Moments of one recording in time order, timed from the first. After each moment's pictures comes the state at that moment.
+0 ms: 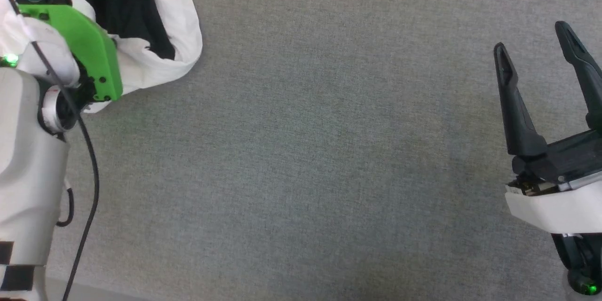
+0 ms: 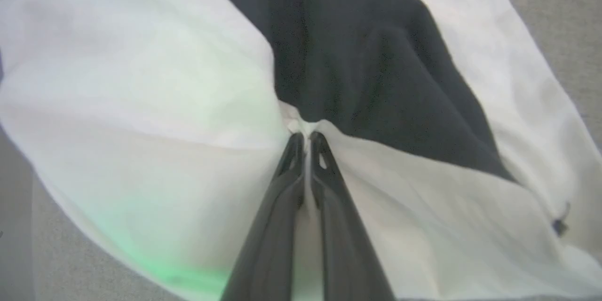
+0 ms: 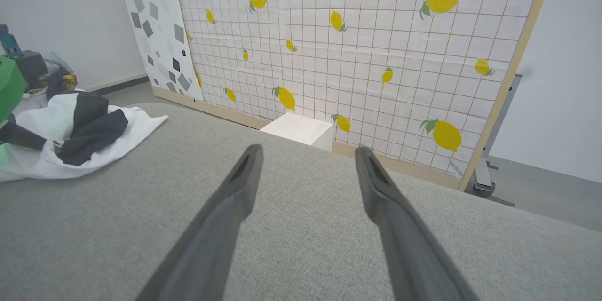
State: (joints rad) left arm -0.83 0.48 -0.24 0.42 -0.54 0.02 0.71; right arm -0.20 -0.22 0.06 -0.50 0.08 0.13 0.07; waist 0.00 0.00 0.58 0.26
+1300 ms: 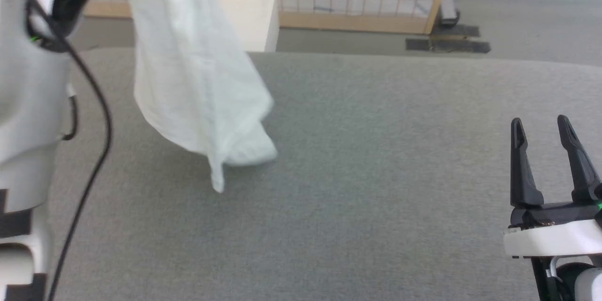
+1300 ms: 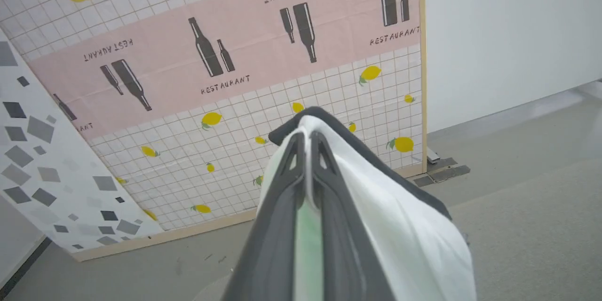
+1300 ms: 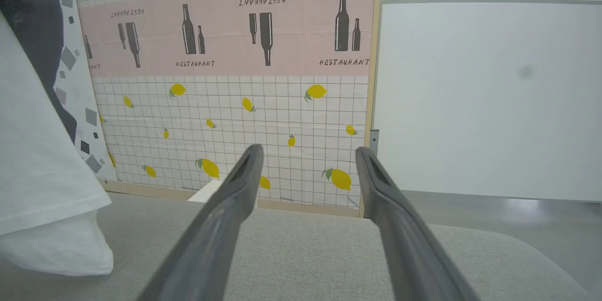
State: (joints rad) left arm -1.11 0.44 -0.34 0.16 -0.47 -0.03 0.62; right arm 0.00 -0.05 -0.11 -0.25 0.10 0.13 -0.12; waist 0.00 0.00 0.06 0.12
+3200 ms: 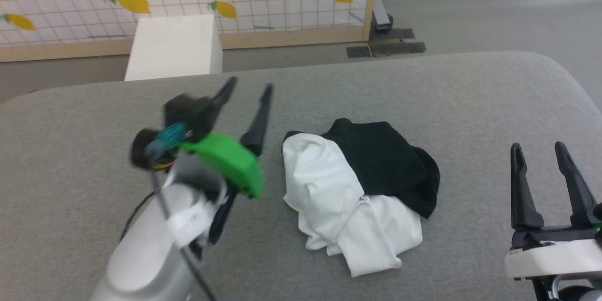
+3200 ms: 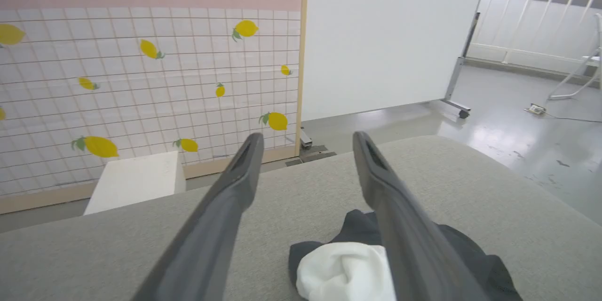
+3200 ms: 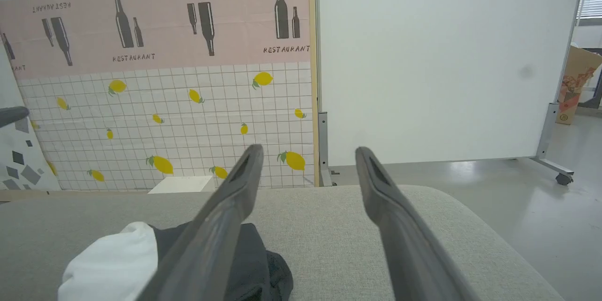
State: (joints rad) left arm -0.48 0.27 -0.50 0.13 -0.52 0.11 0.00; right arm 0.08 -0.05 -0.12 -0.25 0.13 0.13 -0.10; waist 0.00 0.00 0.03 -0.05
